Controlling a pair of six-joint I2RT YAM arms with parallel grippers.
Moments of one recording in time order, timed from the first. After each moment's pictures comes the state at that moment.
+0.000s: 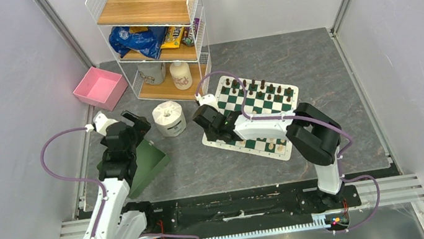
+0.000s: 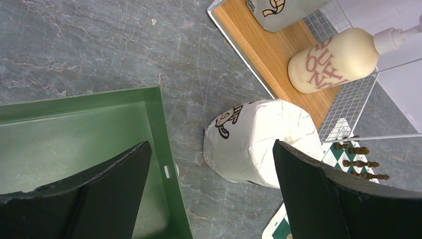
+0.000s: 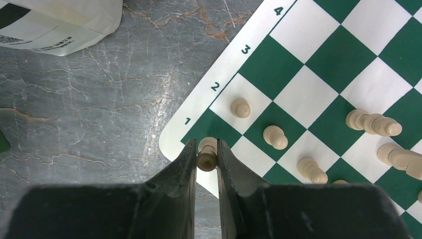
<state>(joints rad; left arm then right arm) -0.07 0.80 0.53 -0.18 -0.29 -0.72 0.96 1.91 1.28 -0.26 0.39 0.54</state>
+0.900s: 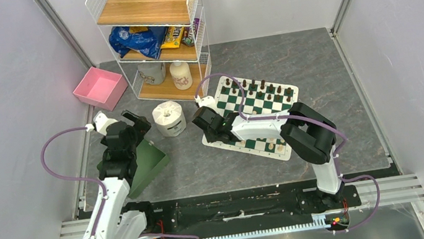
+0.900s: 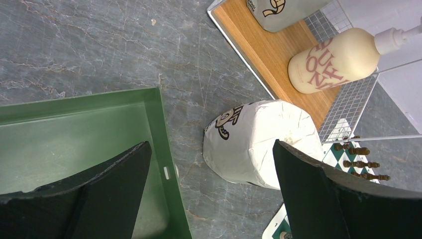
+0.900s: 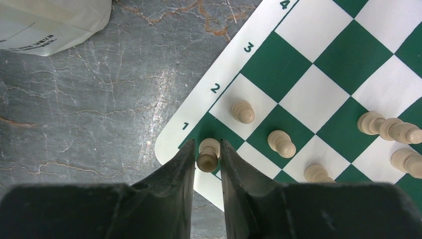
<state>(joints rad) -0.07 0.81 0.53 -0.17 -0.29 -0.72 0.96 1.96 1.29 -0.25 0.39 0.54</state>
